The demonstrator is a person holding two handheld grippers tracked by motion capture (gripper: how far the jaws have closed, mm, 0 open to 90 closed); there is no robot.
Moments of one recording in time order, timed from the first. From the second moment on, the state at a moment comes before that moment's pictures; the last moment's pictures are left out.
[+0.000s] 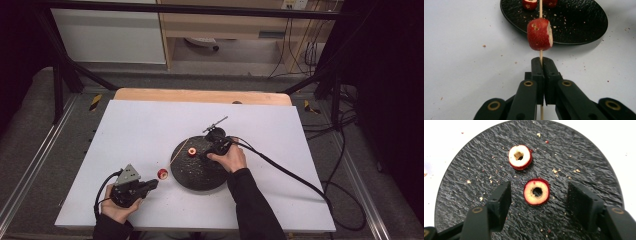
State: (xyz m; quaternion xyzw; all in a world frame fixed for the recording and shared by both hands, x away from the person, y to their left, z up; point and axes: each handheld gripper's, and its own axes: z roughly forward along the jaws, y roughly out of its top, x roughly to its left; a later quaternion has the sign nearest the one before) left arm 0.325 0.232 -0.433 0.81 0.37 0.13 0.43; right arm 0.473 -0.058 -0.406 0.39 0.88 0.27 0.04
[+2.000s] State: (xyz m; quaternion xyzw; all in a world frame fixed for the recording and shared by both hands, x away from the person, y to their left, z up) left arm 0.325 0.229 -0.432 0.81 0.37 0.13 0.43; right arm 0.455 -0.075 -0.377 0.41 0.85 0.33 0.00
